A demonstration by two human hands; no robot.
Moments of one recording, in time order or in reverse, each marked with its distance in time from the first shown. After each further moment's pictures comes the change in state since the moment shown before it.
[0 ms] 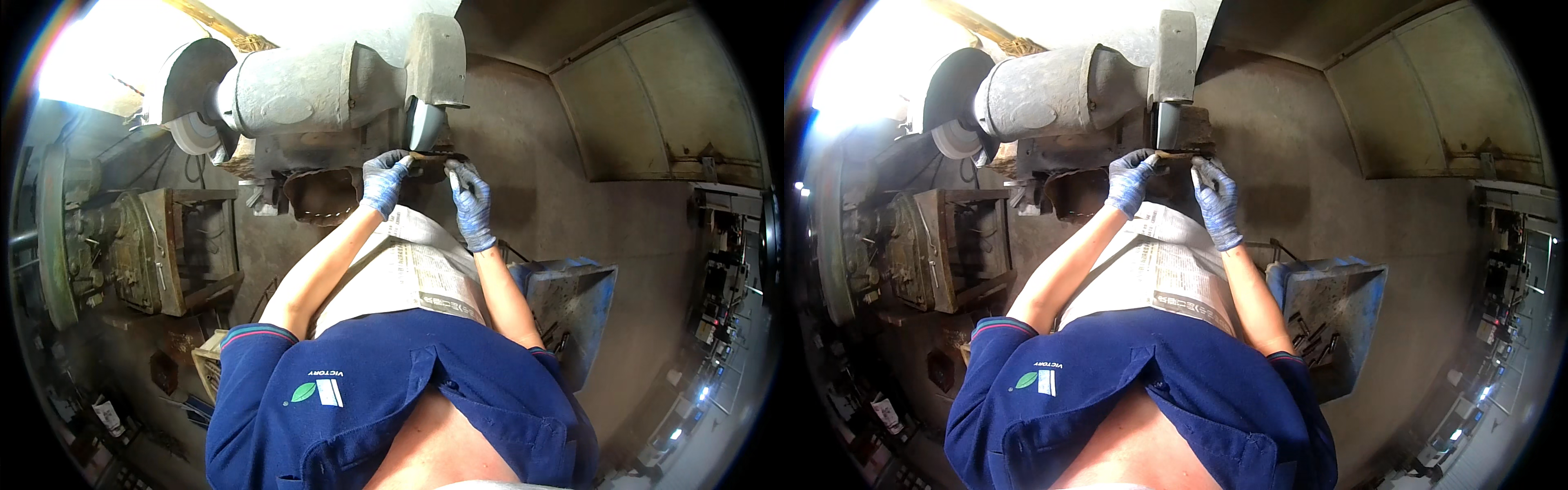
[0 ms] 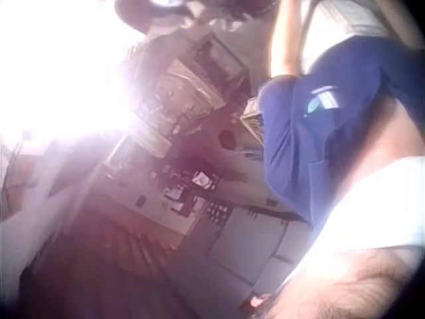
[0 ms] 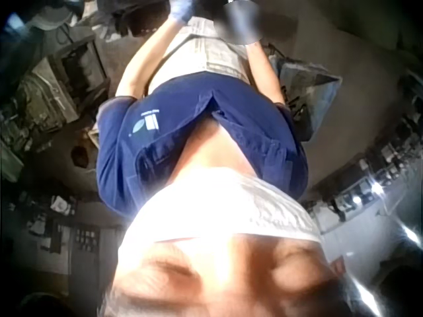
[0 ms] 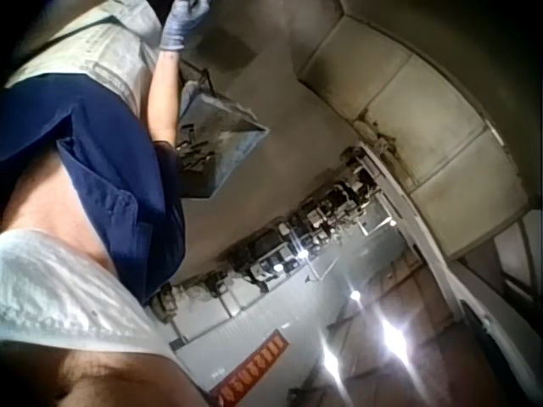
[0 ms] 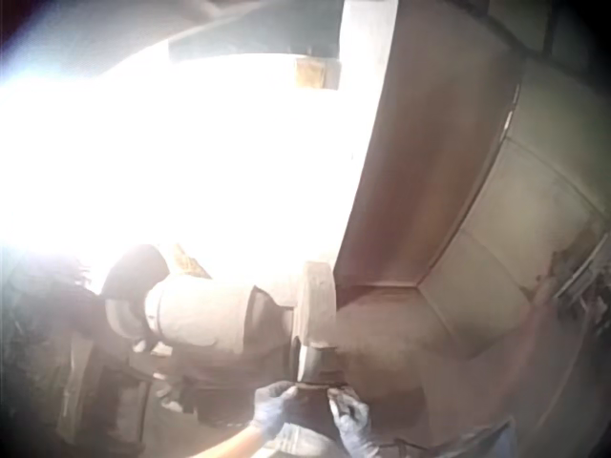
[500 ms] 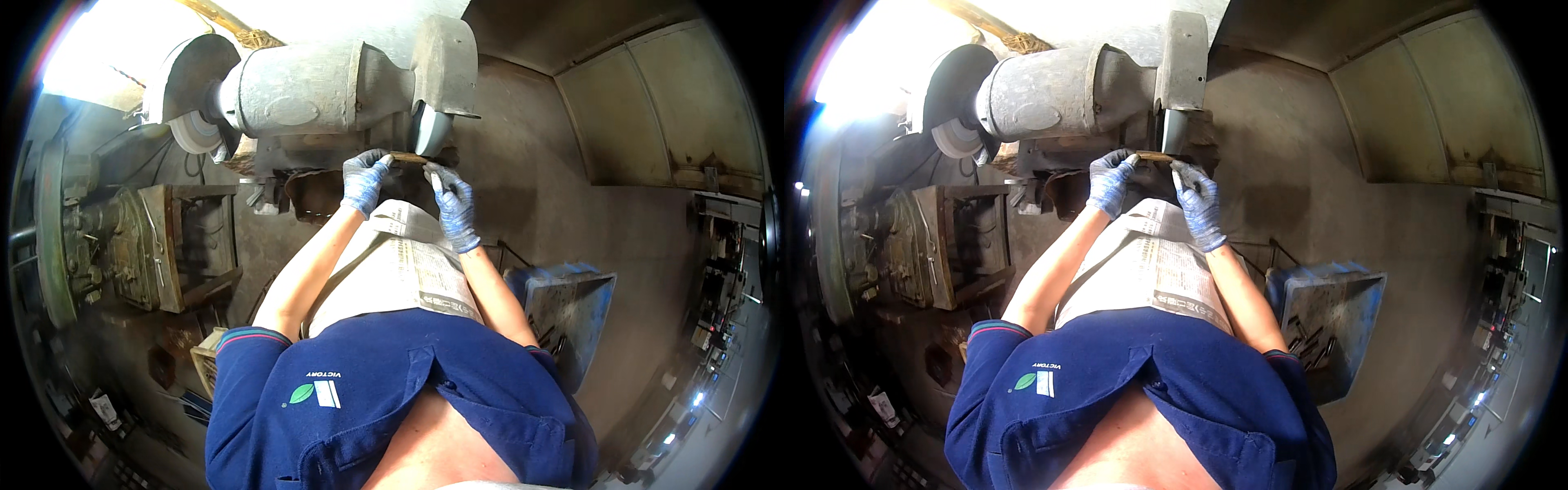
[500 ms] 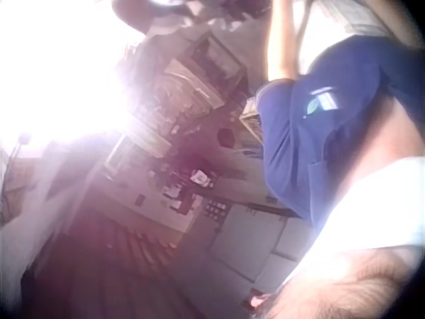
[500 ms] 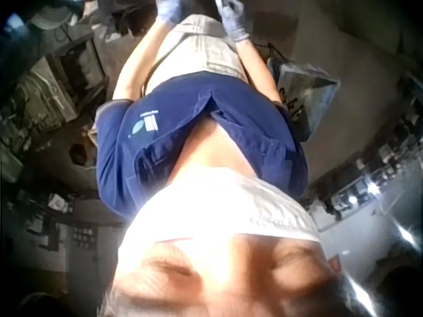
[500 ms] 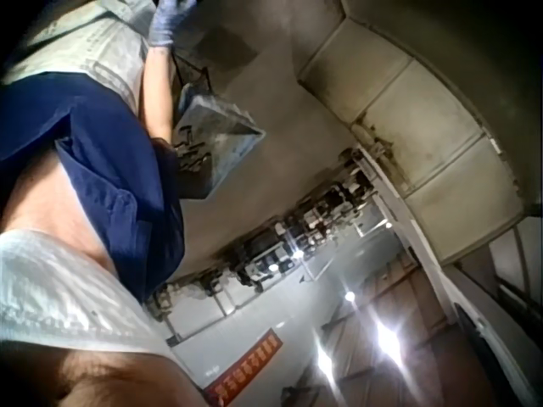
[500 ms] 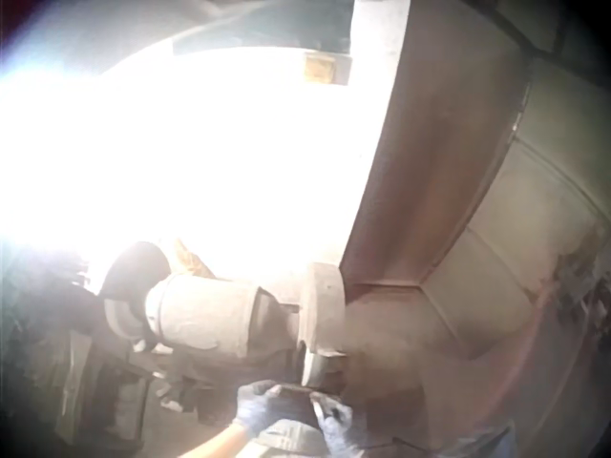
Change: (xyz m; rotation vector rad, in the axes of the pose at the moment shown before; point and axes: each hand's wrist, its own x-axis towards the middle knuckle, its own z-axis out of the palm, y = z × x) left_hand 0.004 0.025 -0.030 0.090 0.102 -0.042; right_hand -0.001 0.011 0.032 0.072 -0.116 0.120
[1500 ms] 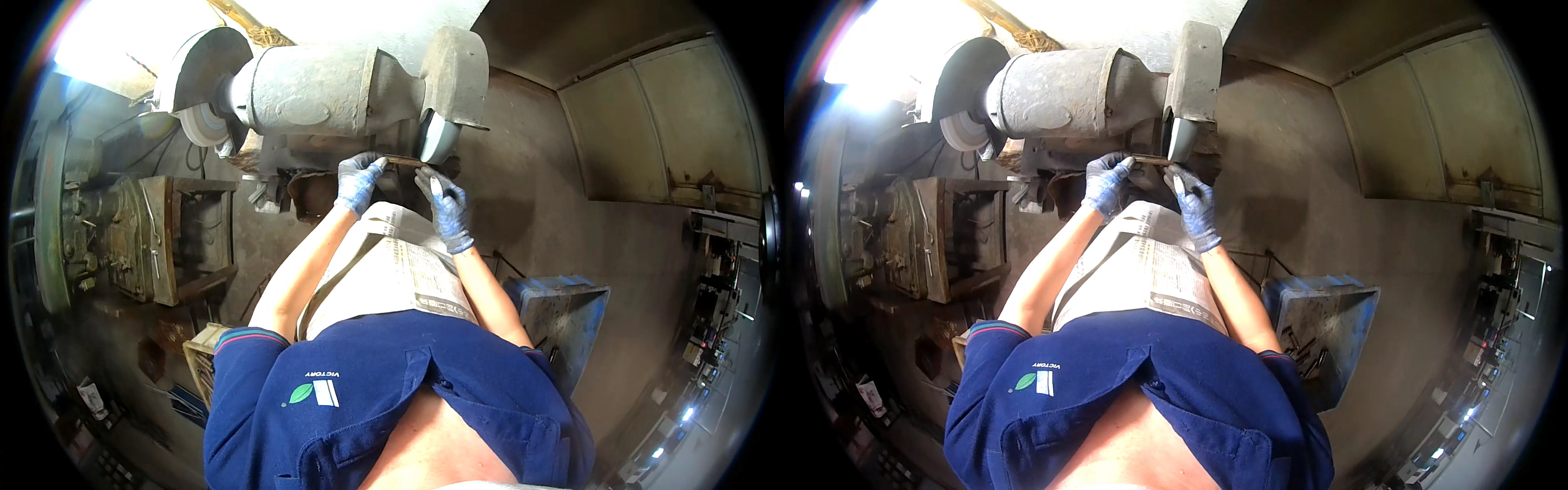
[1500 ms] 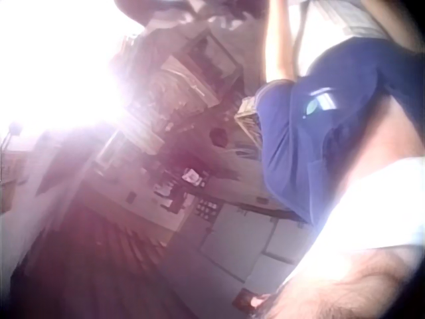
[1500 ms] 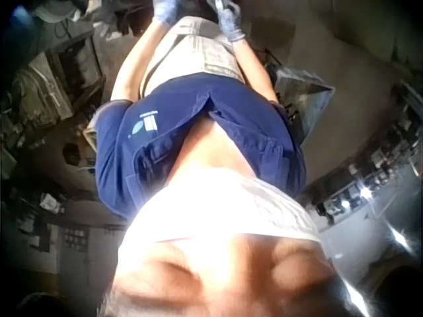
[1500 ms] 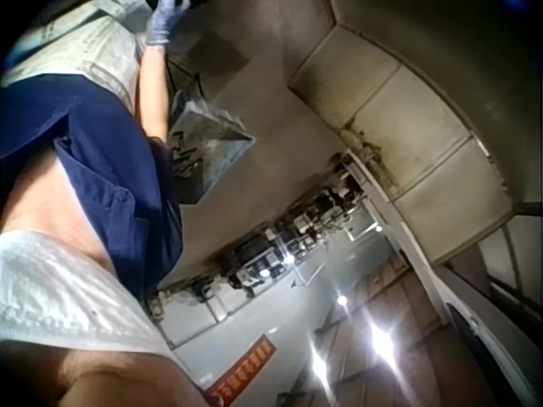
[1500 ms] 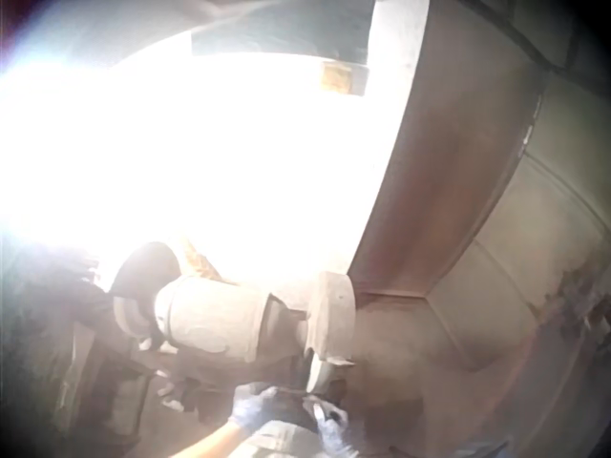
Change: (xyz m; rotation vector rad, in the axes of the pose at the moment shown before) left_hand 0.018 -0.015 -0.029 0.126 -0.006 0.093; right_hand 0.003 0.011 0.012 0.458 -0.087 0.095
